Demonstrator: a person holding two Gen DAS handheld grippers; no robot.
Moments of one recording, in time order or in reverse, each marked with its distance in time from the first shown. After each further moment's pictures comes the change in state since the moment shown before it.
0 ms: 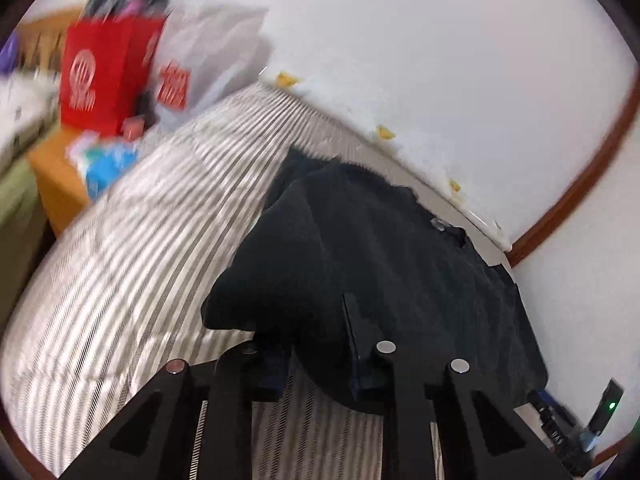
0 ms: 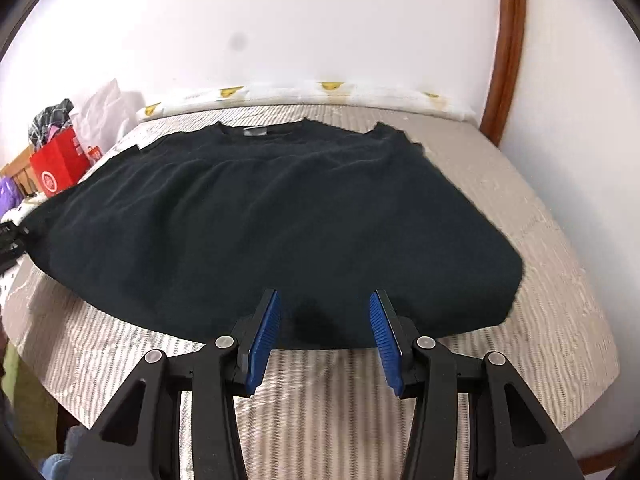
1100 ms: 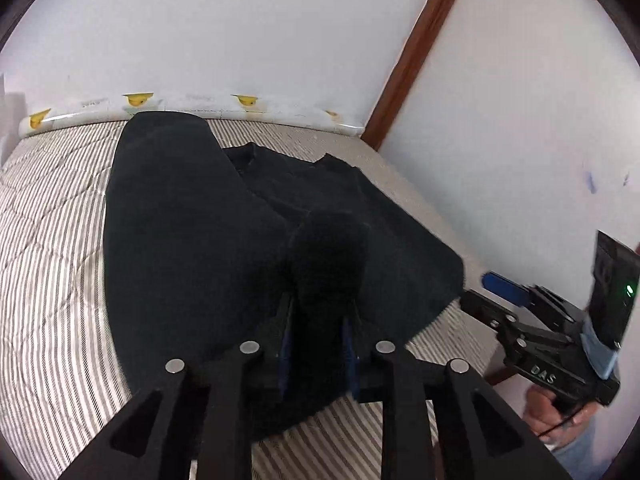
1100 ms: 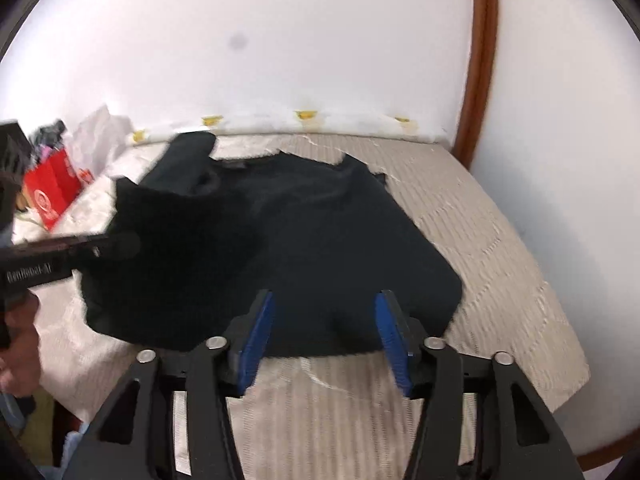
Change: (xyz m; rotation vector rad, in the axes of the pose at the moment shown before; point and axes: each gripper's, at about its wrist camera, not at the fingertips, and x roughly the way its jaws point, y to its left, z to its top) left arm 0.044 -0.191 -0.041 0.488 0.228 -0.371; right arm -0.036 -0.013 0.020 0.051 -0.069 0.014
